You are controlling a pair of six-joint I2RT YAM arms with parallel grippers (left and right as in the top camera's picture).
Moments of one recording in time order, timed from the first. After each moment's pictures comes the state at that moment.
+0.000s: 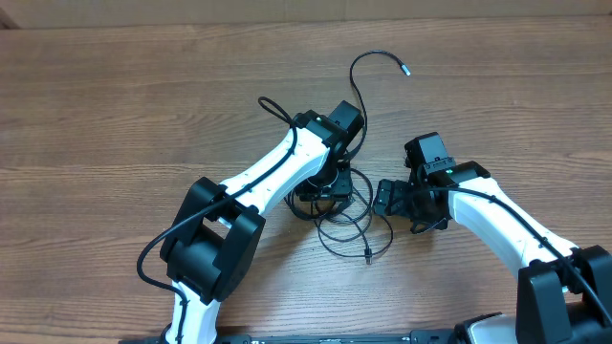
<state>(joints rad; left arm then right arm) -0.65 2.06 1.56 -1.07 0.14 -0.62 0.28 1.56 0.86 -0.70 -0.15 0.49</state>
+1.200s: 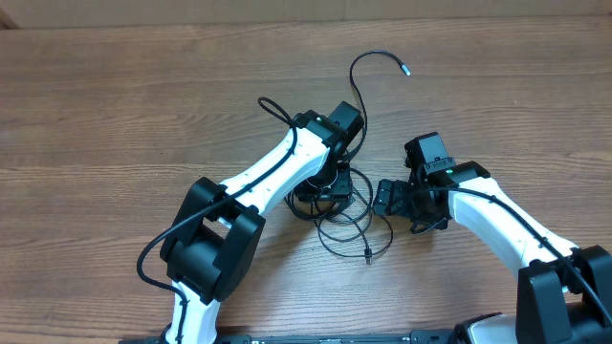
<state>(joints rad) -0.65 2.06 1.56 -1.07 0.14 -0.62 0.28 1.56 0.86 -0.70 -0.15 0.49</state>
